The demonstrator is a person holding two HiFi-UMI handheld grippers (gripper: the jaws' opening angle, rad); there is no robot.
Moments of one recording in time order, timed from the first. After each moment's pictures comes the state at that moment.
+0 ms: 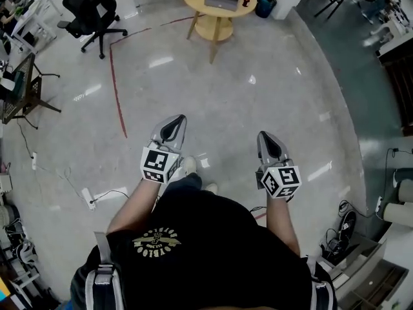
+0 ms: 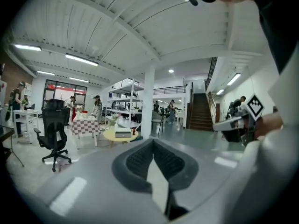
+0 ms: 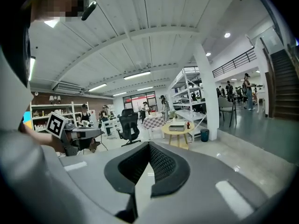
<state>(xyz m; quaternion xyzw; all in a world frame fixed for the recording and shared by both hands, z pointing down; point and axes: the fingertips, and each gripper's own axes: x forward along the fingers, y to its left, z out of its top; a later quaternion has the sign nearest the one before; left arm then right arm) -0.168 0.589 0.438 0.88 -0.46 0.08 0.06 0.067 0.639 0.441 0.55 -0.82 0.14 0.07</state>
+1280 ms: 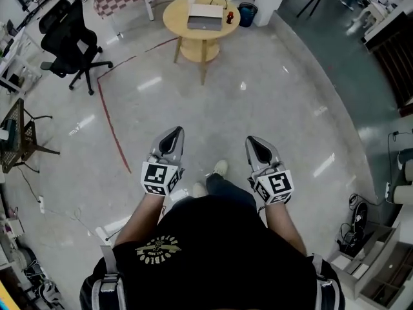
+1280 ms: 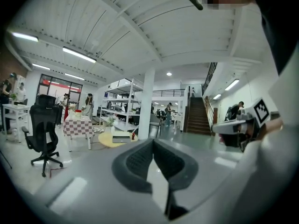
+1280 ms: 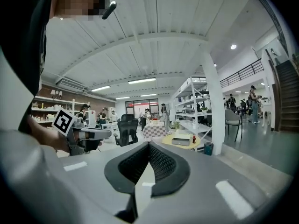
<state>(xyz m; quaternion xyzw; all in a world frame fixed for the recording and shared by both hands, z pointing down) -0.188 0.437 0.429 0.90 -0.42 0.06 0.07 0.002 0.503 0.419 0.56 -0.83 0.07 0.06</state>
